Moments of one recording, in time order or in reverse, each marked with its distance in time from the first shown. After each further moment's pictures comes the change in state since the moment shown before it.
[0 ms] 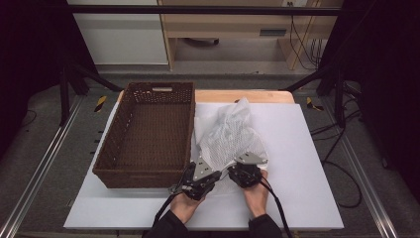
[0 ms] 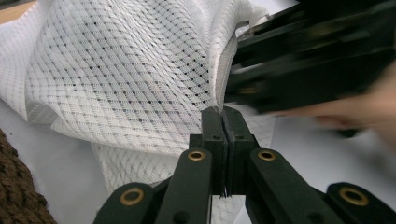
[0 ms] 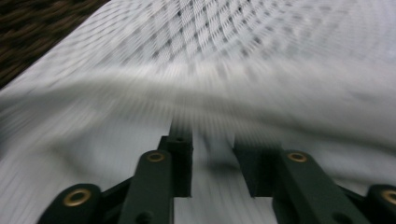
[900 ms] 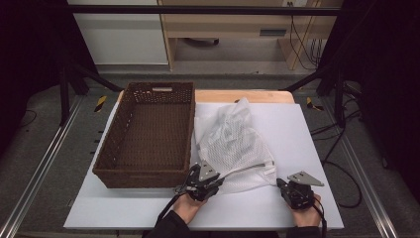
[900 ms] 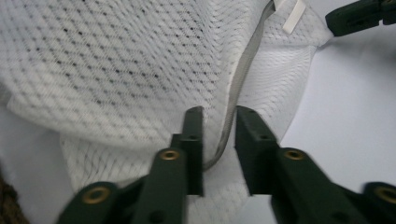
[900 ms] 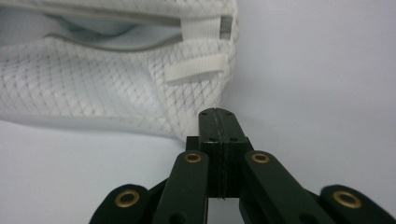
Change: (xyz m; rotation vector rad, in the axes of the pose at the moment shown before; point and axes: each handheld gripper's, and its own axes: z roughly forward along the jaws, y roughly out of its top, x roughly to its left) left arm -0.001 -0.012 0.017 0.068 -0.003 -0.015; right arm -0.082 -0.070 -0.086 0.084 -0.145 0.139
